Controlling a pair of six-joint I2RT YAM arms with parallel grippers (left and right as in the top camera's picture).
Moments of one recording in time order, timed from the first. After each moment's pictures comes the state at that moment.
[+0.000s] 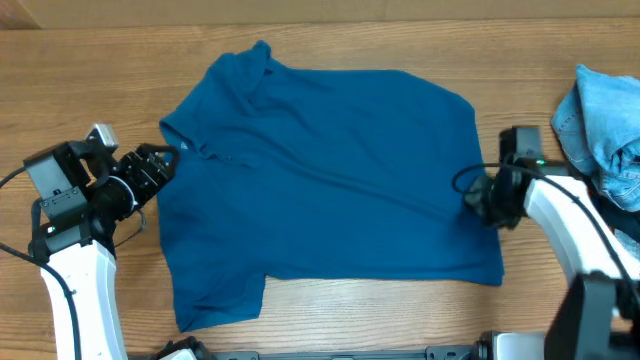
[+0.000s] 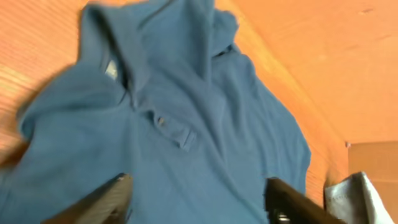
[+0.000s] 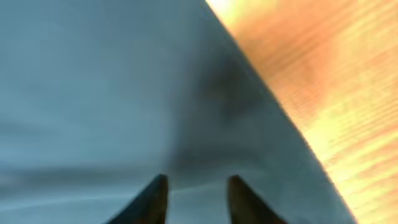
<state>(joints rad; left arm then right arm) 0.43 1.22 0.92 -0.54 0.63 -0.42 -0.09 1.53 0.97 -0.81 -0.07 0.52</state>
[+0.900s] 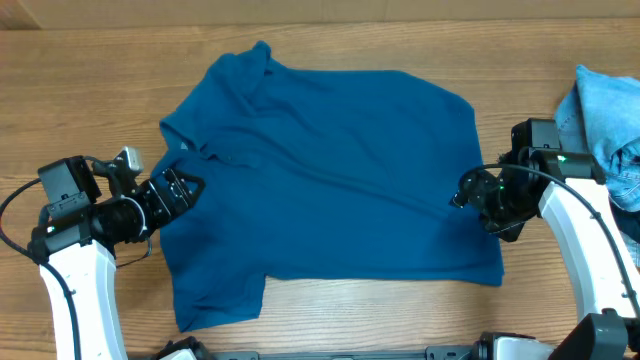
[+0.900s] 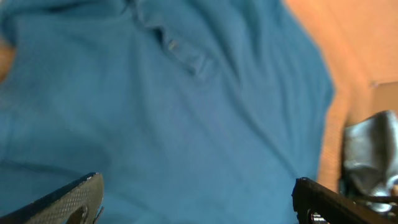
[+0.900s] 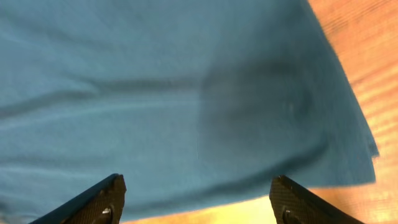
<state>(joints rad) 0.43 1.22 0.93 -0.87 0.64 -0.18 -0.09 1.44 1.06 -1.11 -0.24 0.49</state>
